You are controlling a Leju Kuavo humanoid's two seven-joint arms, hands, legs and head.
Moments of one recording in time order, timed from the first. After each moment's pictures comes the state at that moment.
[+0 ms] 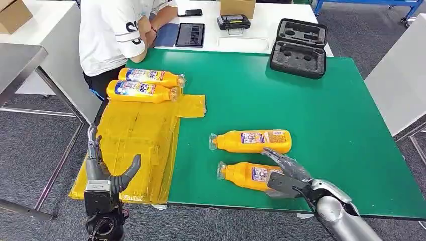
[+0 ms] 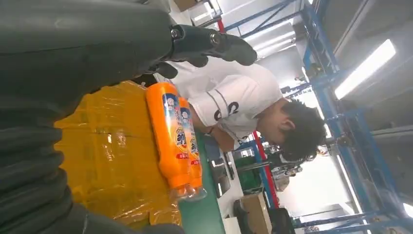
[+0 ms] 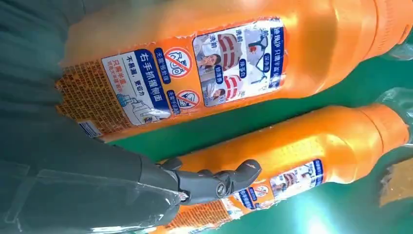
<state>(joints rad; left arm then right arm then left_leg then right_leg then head) 0.06 -0.09 -0.19 -1.50 -0.33 0.48 -0.70 -0.22 -0.42 0.50 -1.25 0.35 0.27 -0.20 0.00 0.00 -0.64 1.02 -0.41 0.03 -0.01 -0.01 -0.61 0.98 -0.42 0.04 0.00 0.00</state>
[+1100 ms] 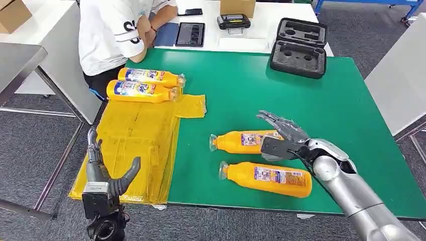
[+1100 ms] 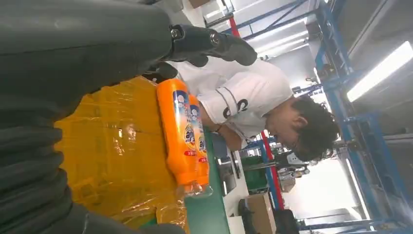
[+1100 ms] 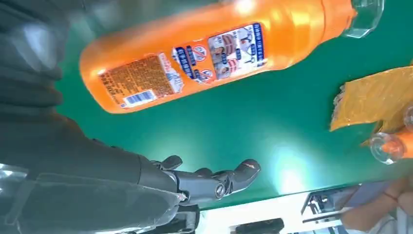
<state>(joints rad) 0.09 -0.13 -0.15 -1.52 -0.33 0.45 -0.69 -0.54 -0.38 0.60 -1.14 0.38 0.30 -0.20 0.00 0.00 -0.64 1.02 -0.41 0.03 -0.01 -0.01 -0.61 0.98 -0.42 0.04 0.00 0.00</state>
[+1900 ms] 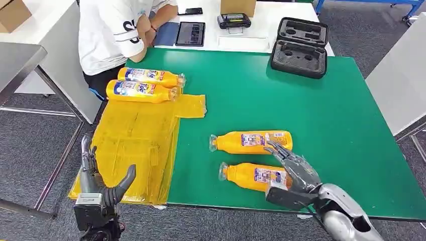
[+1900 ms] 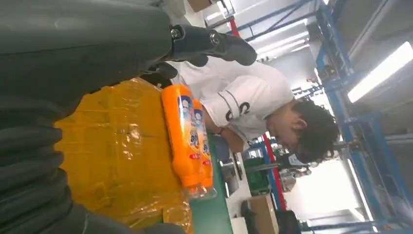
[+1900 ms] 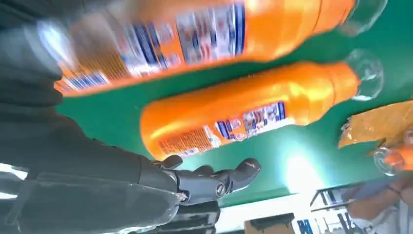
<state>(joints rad) 0.17 -0.13 -0.14 -1.60 -0.34 0.43 -0.70 -0.07 -0.49 0.48 -1.62 0.51 0.14 -0.11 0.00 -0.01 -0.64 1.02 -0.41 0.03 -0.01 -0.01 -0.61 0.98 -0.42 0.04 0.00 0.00</state>
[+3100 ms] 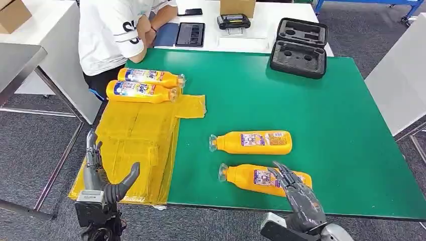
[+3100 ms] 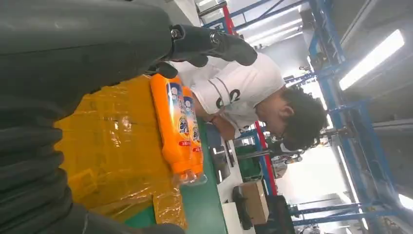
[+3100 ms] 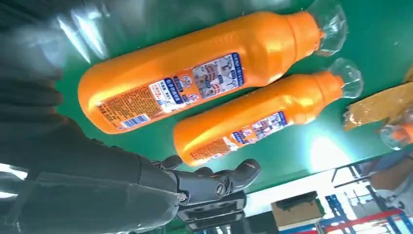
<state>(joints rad) 0.16 -0.14 -0.15 -1.61 -0.36 0.38 -0.68 0.26 -0.39 0.36 -1.88 0.65 0.04 0.01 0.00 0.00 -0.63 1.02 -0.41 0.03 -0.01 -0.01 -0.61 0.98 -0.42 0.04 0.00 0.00</state>
